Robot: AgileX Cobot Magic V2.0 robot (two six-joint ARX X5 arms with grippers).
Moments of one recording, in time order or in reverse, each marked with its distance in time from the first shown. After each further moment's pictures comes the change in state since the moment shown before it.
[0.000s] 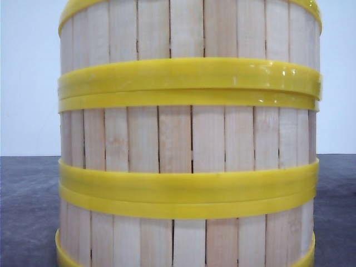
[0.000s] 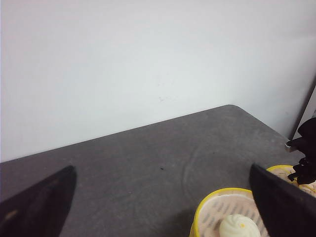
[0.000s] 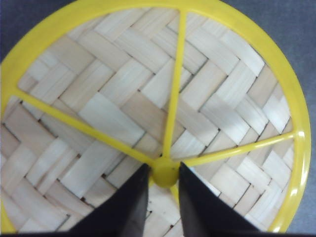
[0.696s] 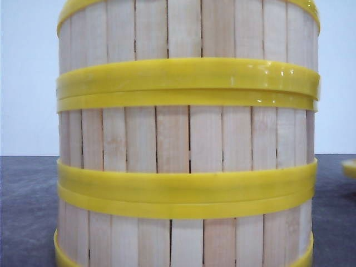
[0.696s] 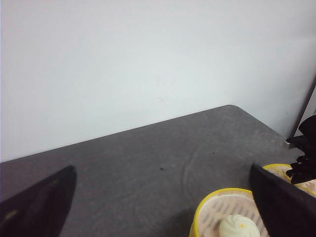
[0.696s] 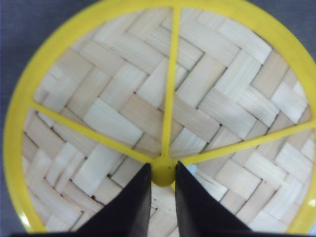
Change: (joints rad) left arm 0.000 0.000 0.000 0.000 0.000 0.000; right arm -0.006 0.005 0.057 -0.036 -0.188 0.023
